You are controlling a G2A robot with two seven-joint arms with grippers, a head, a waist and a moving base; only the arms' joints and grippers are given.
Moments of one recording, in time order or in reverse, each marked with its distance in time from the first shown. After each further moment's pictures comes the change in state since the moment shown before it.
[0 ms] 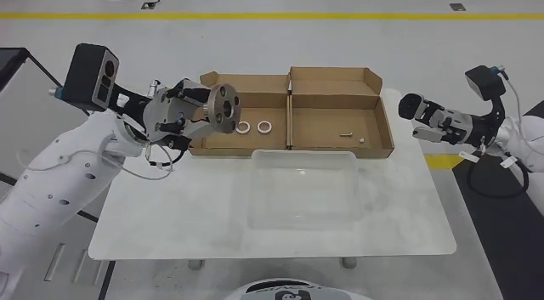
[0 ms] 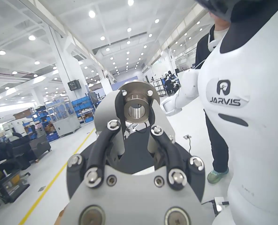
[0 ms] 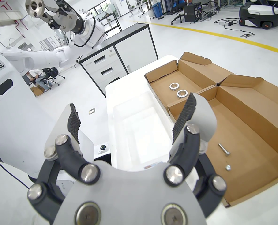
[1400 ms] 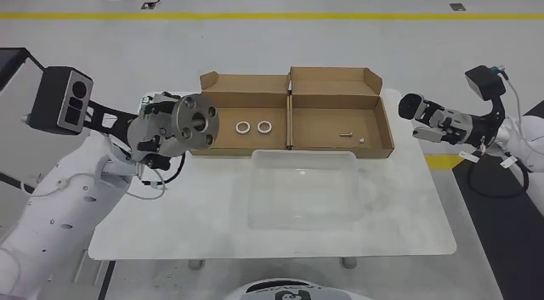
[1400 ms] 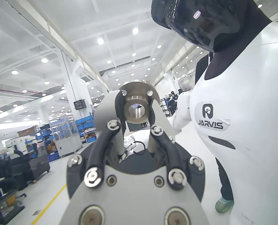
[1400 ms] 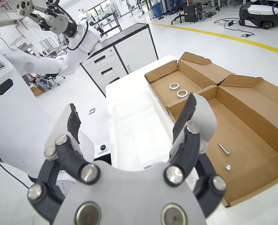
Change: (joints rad) left arm 0.239 -0.071 -0.218 -0.110 -0.007 -0.001 -0.002; right arm 0.000 0.000 0.000 0.000 0.000 0.000 0.000
